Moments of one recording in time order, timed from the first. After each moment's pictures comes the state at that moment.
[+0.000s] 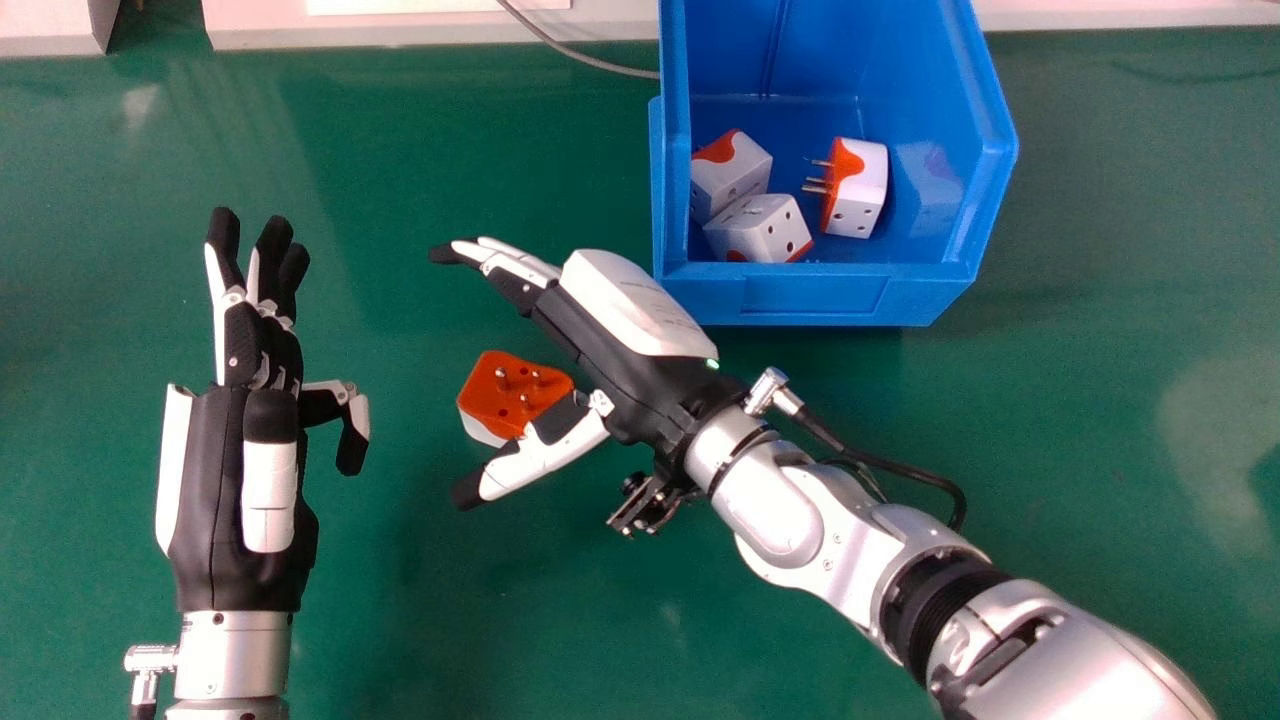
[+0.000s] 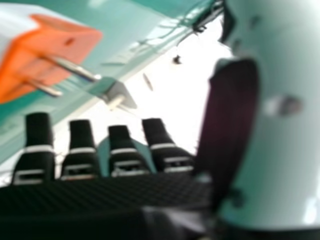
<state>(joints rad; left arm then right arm) -0.18 0.13 0.31 0.97 -0.37 -1.17 -0.54 -0.82 0.08 0.45 1.35 -0.62 -0.66 -0.32</state>
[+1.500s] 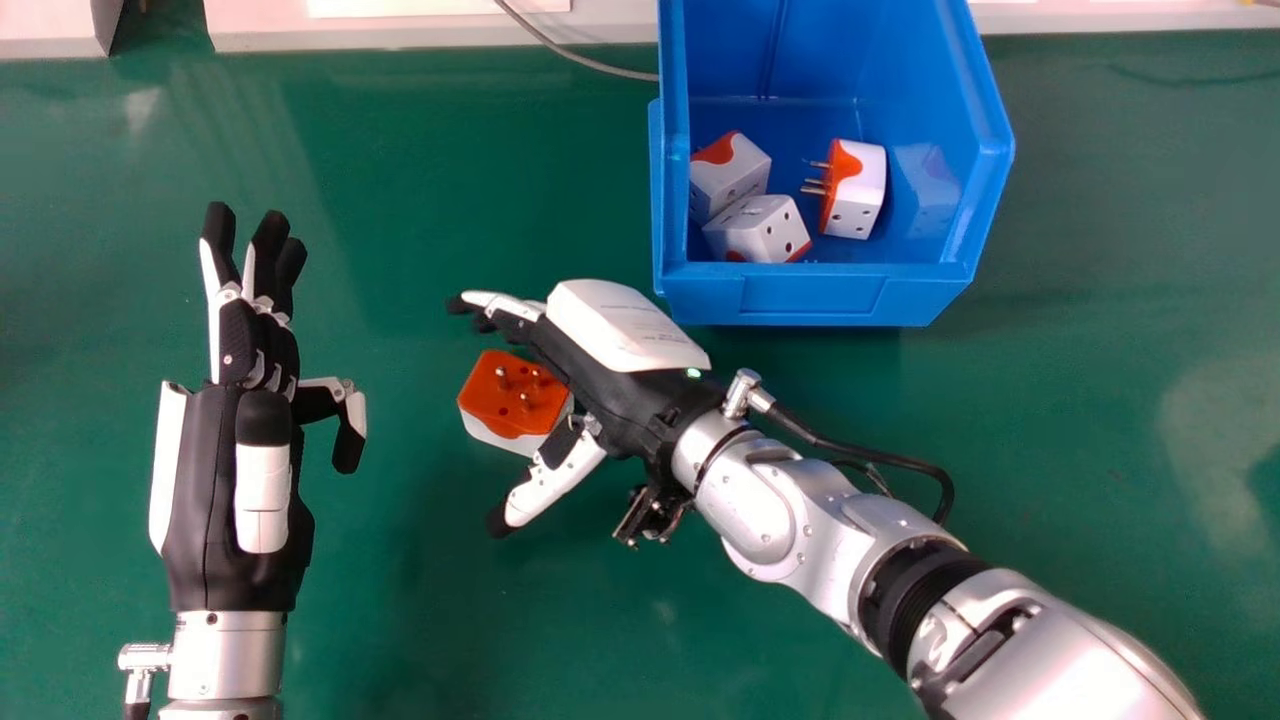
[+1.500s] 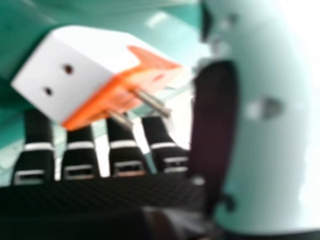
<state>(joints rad) -0.18 0.13 0.32 0.96 -0.40 -1.17 -0.58 -0.84 0.10 0.52 1.36 -0.69 -0.47 -0.33</state>
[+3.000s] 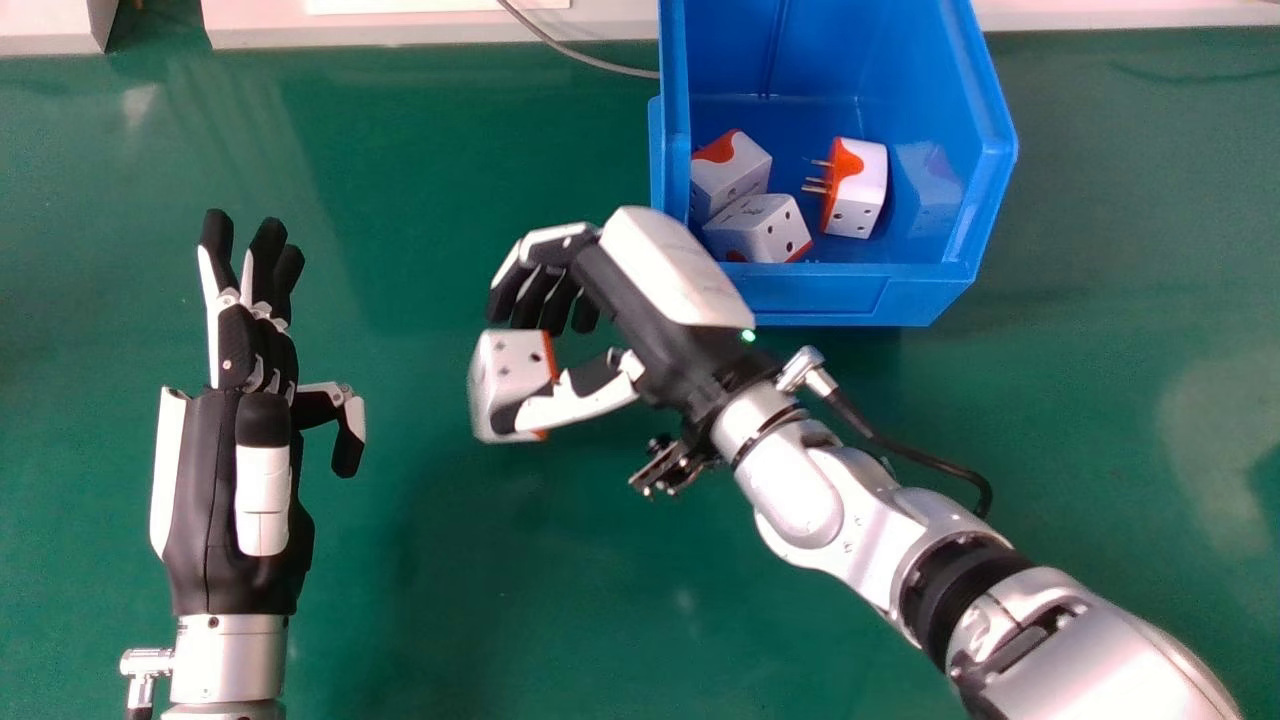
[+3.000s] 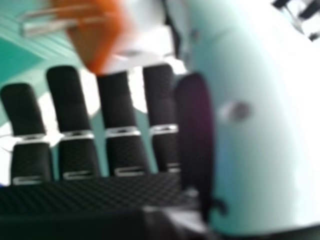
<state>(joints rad) -0.18 0.12 0.32 0.97 -0.39 -1.17 -0.56 -0.80 0.01 0.38 1.31 -0.54 -0.74 -0.38</state>
